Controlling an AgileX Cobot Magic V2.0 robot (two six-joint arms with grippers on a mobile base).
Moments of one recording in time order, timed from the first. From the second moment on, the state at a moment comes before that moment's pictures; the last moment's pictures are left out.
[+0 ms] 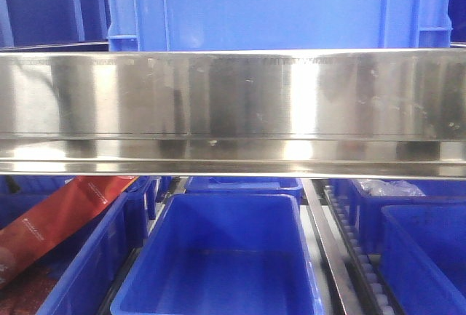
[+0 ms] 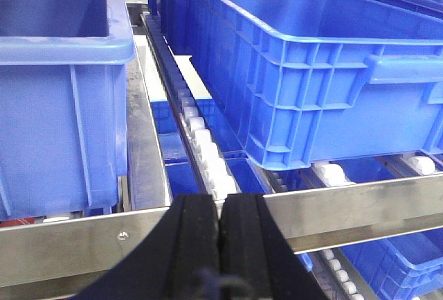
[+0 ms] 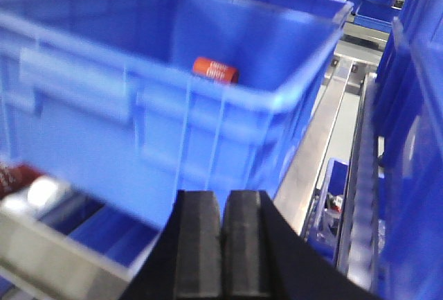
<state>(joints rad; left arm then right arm) -0.69 0.32 -0.83 0.36 0.89 -0.44 0.45 0.53 -0.71 -0.07 0.50 -0.02</state>
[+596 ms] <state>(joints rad) -0.69 0.32 -0.83 0.37 0.89 -0.44 0.45 0.30 -0.47 -0.07 0.35 0.03</state>
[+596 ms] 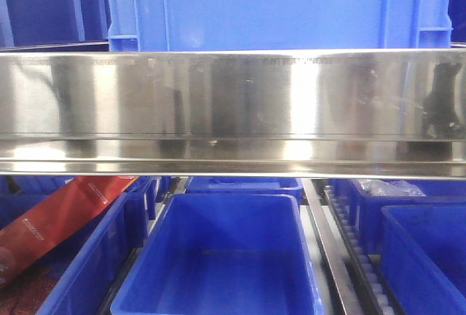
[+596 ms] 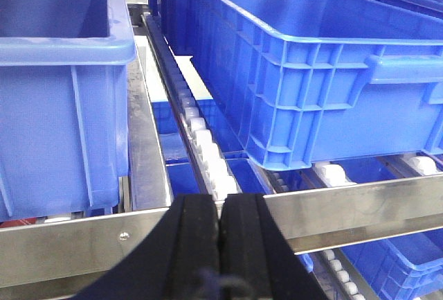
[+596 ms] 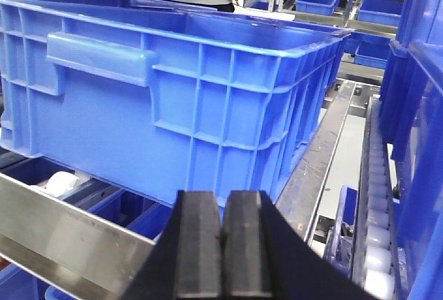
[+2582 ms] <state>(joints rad) -0.11 0.01 0.00 0.03 0.06 0.00 0.45 0.30 -0.47 -0.07 0.35 0.04</state>
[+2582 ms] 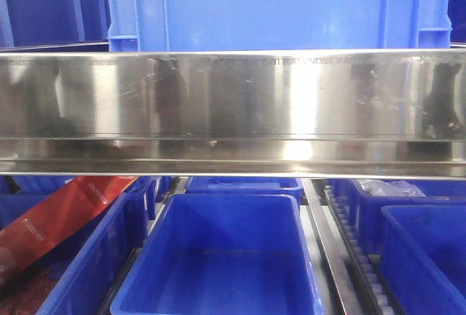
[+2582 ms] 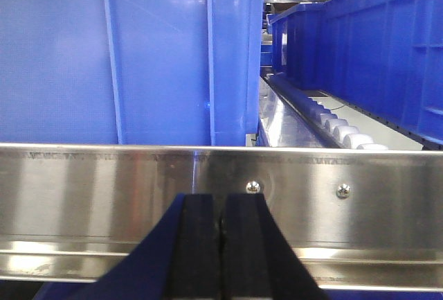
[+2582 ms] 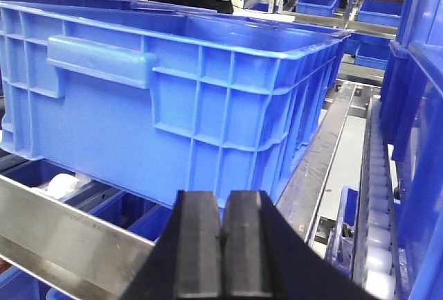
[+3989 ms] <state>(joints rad) -0.11 0.01 0.00 0.03 0.06 0.00 -0.01 0.08 -0.13 0.11 0.17 -0.05</state>
